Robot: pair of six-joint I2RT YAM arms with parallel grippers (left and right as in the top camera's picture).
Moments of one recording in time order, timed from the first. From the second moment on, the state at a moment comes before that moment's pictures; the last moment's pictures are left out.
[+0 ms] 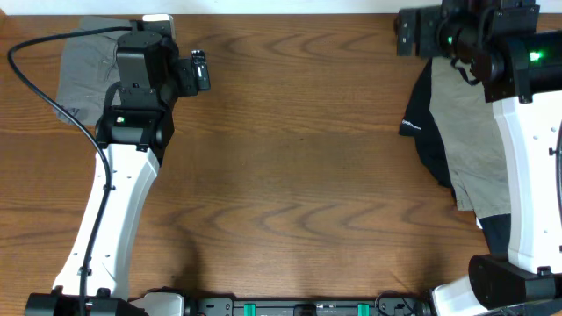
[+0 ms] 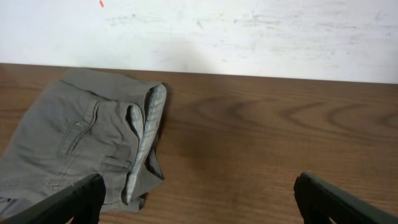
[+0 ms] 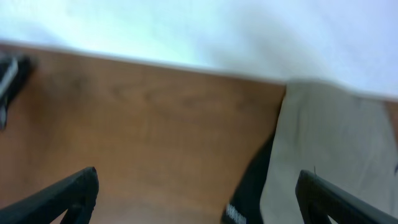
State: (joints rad) left arm -0.08 1.44 1.27 -0.38 -0.11 -0.09; right arm 0.14 1.70 2.07 -1.02 -0.02 0.03
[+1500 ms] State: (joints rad) left arm -0.08 1.44 1.27 -0.38 -0.11 -0.09; right arm -0.02 0.33 0.02 0.15 0.04 0.12
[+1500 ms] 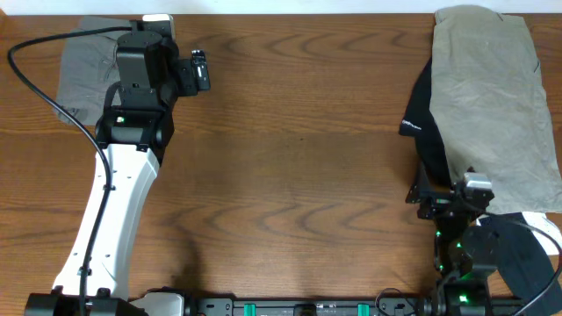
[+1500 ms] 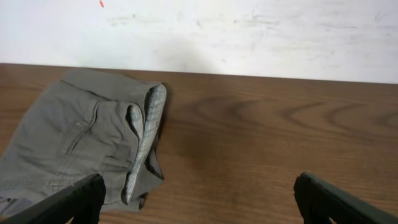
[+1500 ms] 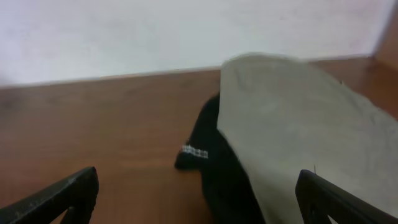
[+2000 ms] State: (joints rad) left arm -0.08 1.44 1.27 -0.38 -0.11 -0.09; right arm -0.02 0.04 0.01 -0.07 0.02 0.12
